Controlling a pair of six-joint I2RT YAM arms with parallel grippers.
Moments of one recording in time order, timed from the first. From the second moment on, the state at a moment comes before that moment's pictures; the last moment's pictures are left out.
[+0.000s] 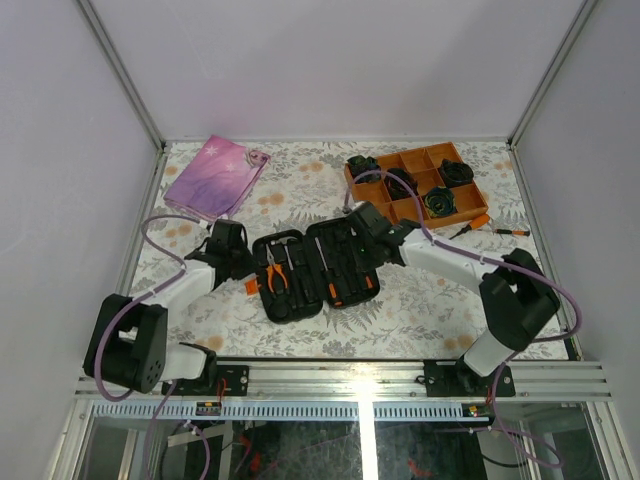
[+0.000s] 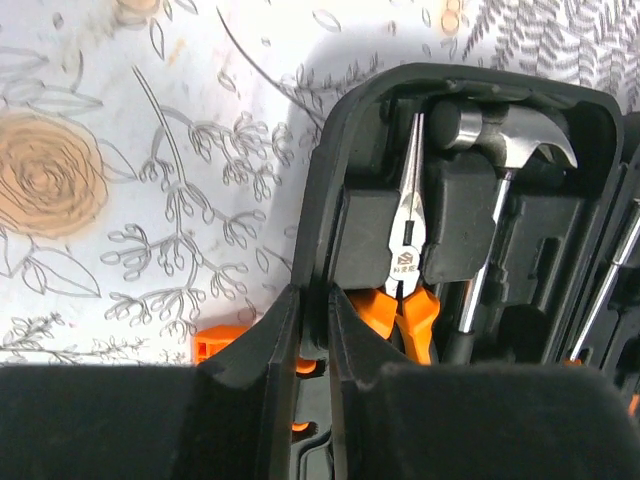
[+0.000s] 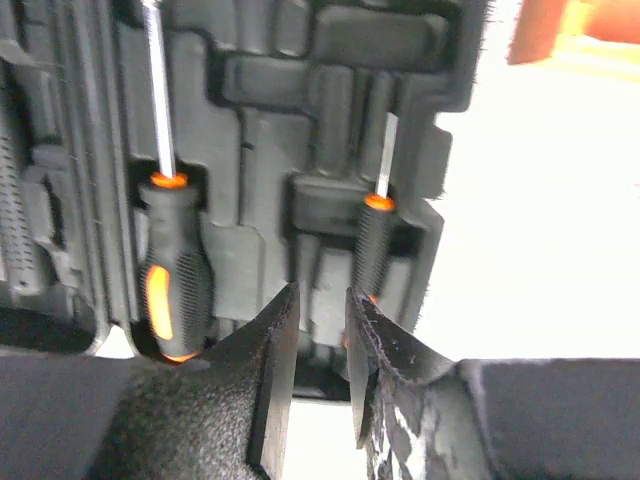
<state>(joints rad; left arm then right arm) -0.25 1.29 0.57 -0.20 0.00 -0.77 0.75 1.66 1.11 -0.51 0.06 0.37</state>
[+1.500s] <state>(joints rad) -0.57 1.09 0.62 -0.29 -0.05 -0.78 0.85 1.40 0.74 -0.41 0.00 0.57</state>
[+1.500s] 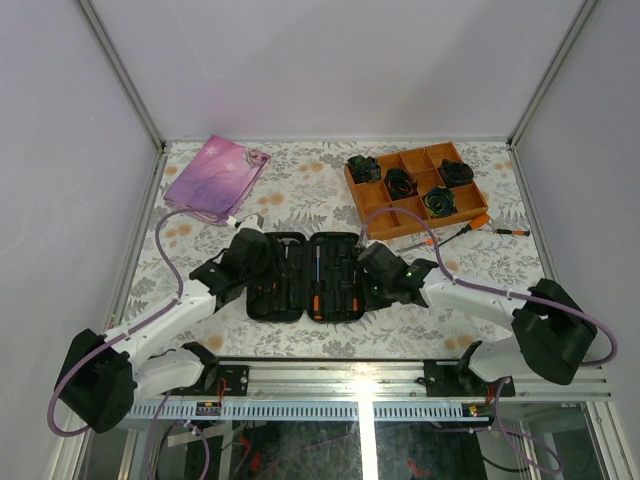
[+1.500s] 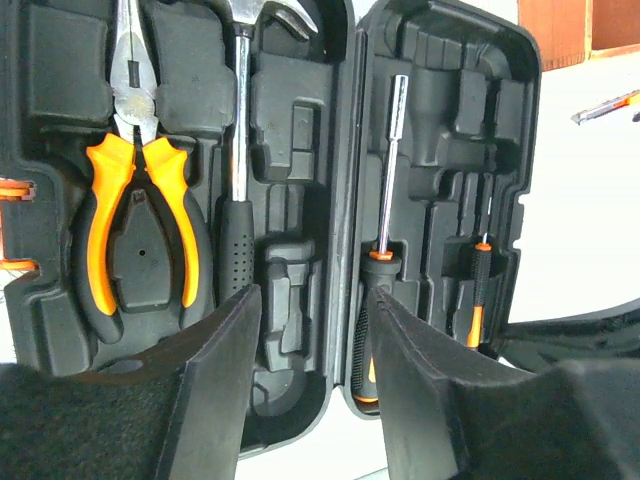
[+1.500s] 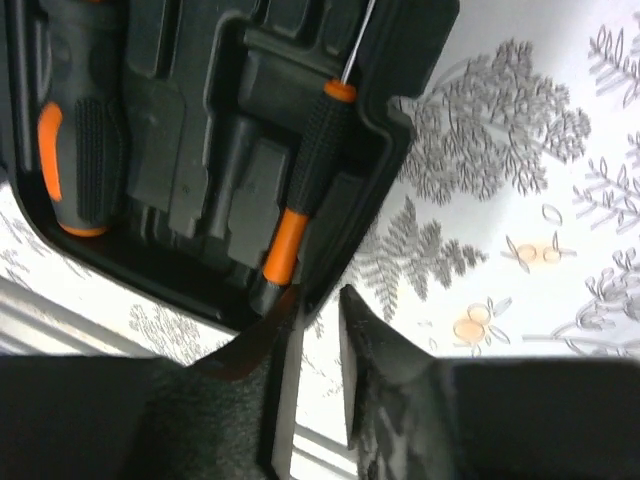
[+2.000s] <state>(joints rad) -0.72 1.04 0.62 -0.29 -0.11 -0.80 0.87 1.05 0.66 -0.44 0.08 0.61</state>
